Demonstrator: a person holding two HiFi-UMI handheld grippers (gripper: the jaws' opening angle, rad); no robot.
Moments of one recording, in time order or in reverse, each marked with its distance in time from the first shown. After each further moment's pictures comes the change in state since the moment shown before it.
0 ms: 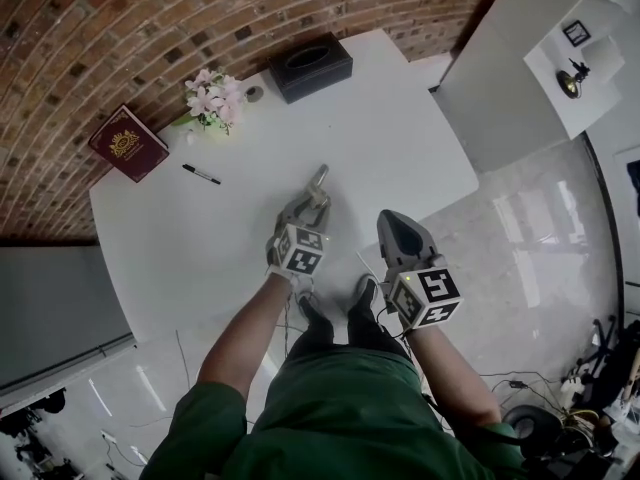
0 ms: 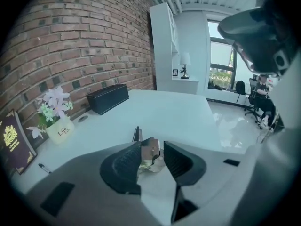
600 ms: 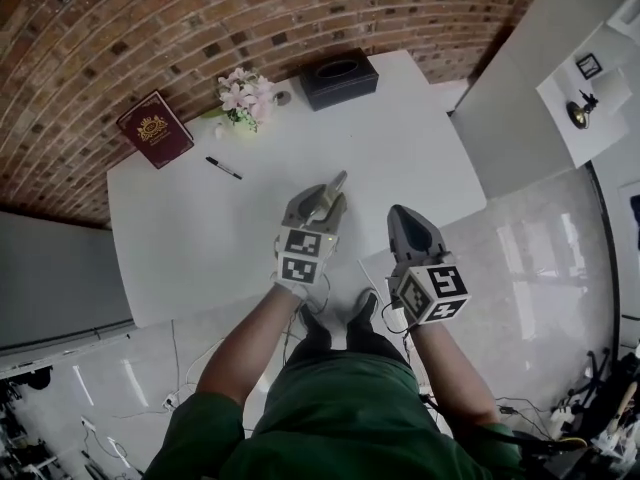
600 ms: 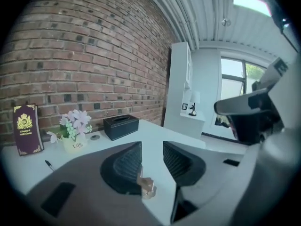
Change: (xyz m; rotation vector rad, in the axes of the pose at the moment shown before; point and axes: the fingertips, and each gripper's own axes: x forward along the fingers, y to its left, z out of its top) left arm -0.099 0.028 0.095 -0.262 -0.320 0.054; right arm 0.003 0.027 0.033 -0.039 -0.066 0.051
